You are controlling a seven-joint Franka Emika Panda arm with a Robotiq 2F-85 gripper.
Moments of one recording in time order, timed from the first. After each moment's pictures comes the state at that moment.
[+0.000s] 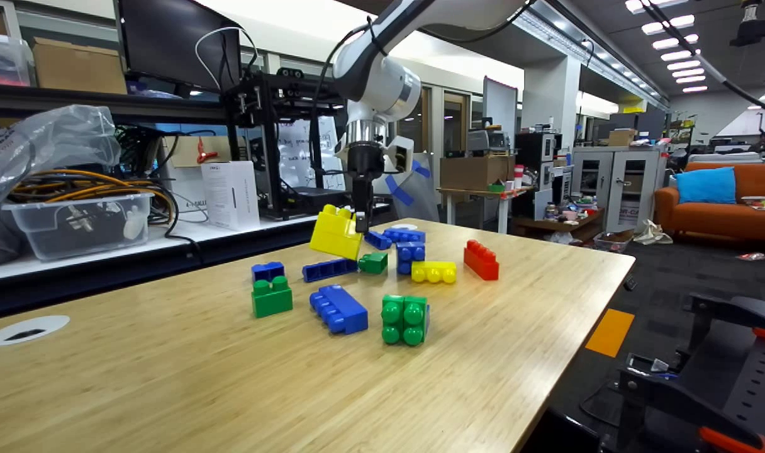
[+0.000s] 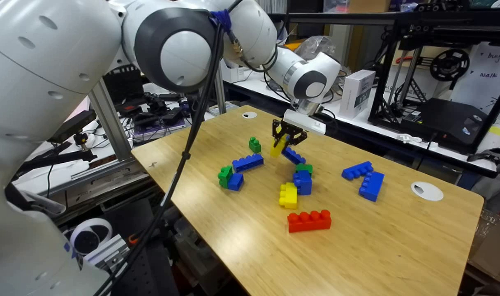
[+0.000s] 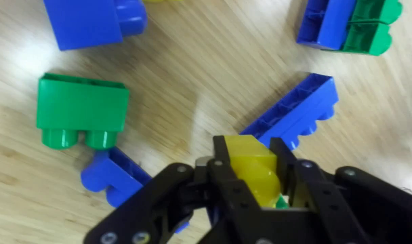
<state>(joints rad) -0.06 0.92 0.26 -1.26 0.12 1.90 -0.83</state>
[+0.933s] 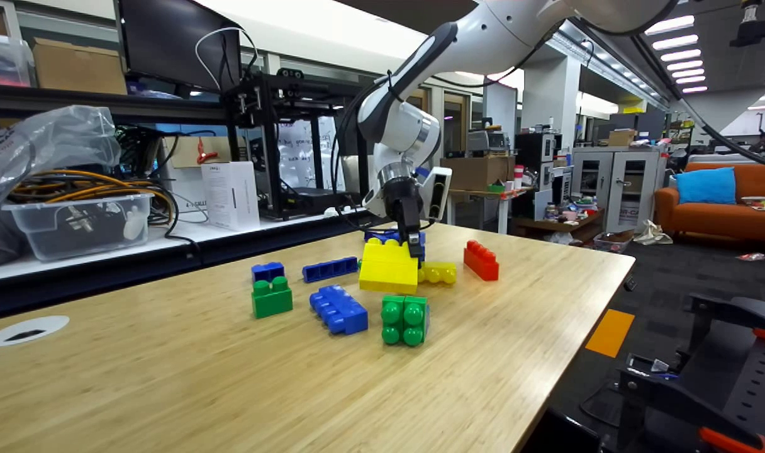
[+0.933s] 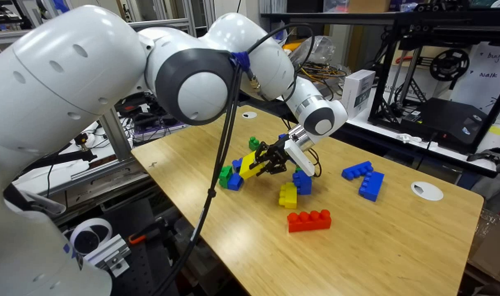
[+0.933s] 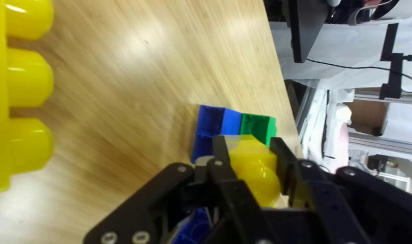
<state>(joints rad) -0.11 1.07 0.21 -1.20 0.25 1.45 -1.03</state>
